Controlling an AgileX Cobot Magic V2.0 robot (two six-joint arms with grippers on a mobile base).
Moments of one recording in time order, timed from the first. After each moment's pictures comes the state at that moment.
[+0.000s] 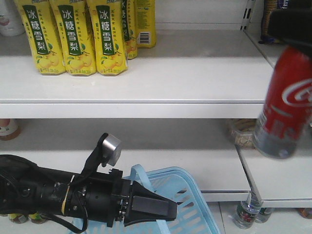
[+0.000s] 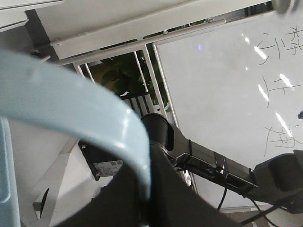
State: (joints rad) left arm -0.50 1.54 -0.66 1.37 -1.15 -2.11; right arm 0.03 0.89 -1.19 0.98 0.89 -0.92
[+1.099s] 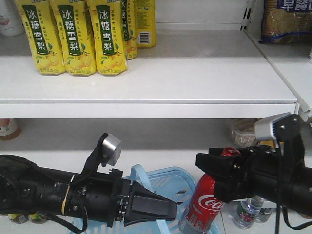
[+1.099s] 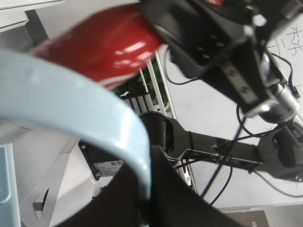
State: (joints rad) left arm -0.50 1.54 -0.66 1.37 -1.15 -2.11; right arm 0.35 1.07 -0.49 1.66 0.42 -1.46
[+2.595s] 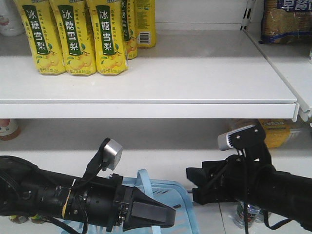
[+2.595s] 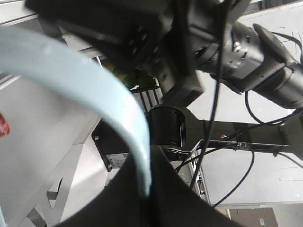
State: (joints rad) left arm -0.50 1.55 -0.65 1.40 -1.13 -2.12; right arm 0.45 1.22 -0.50 1.73 0.23 -1.53
